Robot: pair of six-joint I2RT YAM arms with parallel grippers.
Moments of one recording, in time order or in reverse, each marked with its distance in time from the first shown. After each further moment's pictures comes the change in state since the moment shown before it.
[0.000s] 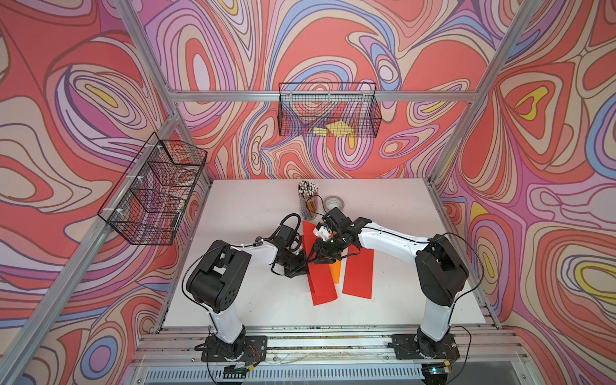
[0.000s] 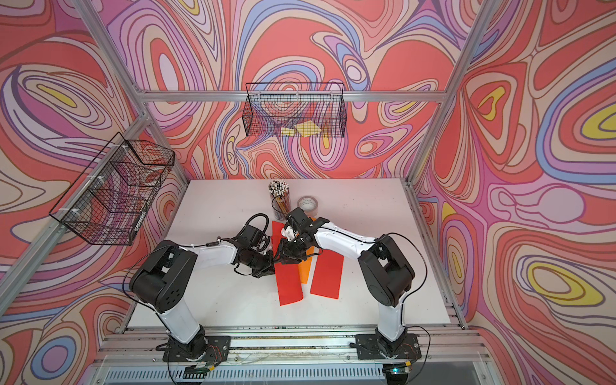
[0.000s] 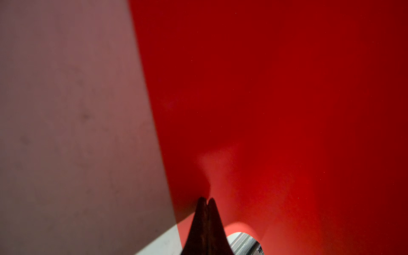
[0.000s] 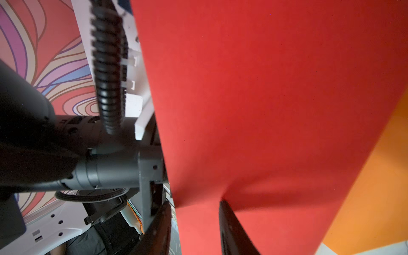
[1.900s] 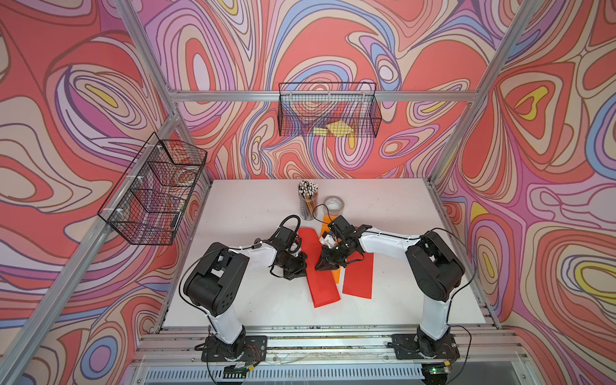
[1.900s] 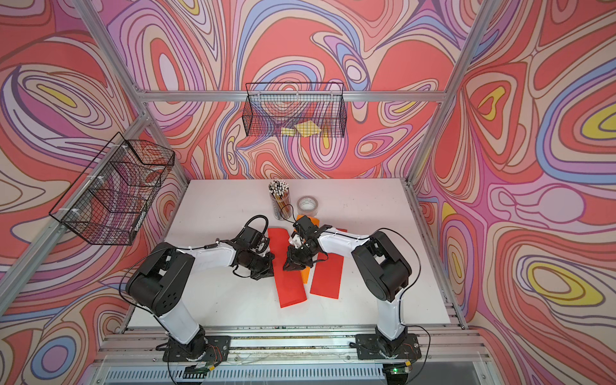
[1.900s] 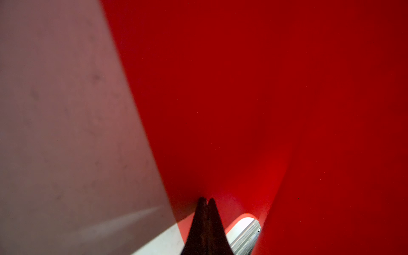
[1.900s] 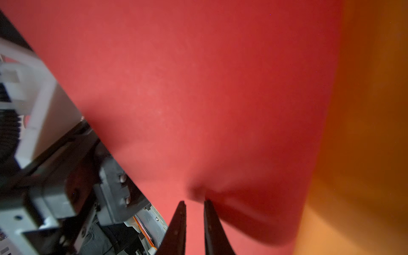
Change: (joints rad) left arm -0.006 -0.035 -0.025 -0.019 -0.016 0.000; right arm -0.050 0.055 -0.136 0.104 -0.040 -0.012
